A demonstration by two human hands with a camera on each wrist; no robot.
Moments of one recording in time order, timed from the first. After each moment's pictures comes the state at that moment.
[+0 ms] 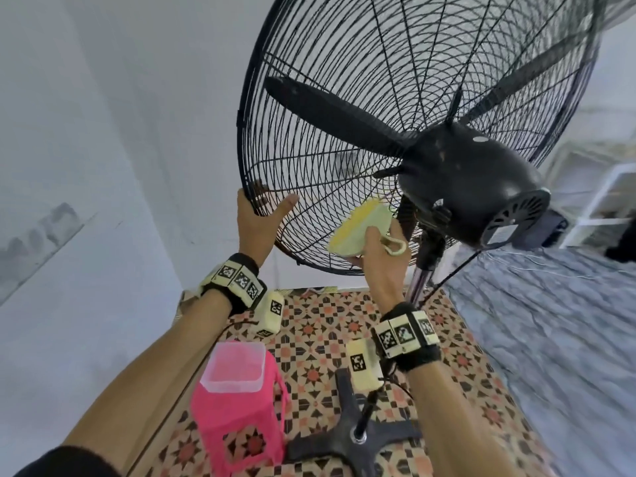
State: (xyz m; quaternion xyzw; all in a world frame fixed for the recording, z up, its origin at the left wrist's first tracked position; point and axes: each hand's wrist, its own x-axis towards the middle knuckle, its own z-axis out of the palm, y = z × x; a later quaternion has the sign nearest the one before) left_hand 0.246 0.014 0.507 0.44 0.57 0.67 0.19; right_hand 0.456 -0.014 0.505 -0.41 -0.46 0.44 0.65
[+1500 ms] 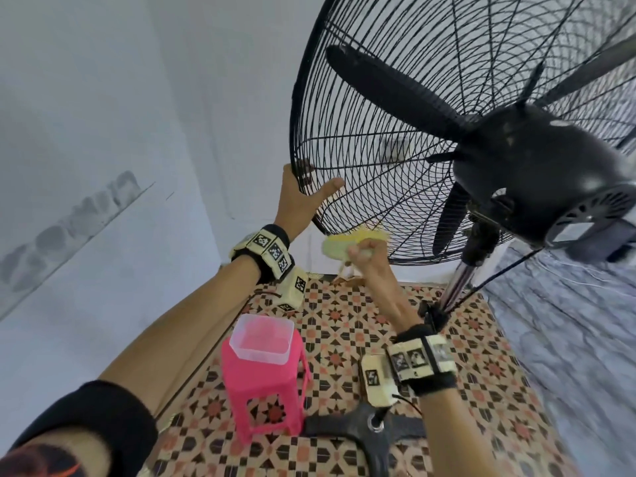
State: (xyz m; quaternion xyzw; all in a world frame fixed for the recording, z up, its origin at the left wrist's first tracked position) left_hand 0.229 0.011 0.503 0.50 0.57 0.62 0.20; right_hand 0.436 -0.041 0.456 -0.36 -0.70 0.50 0.36
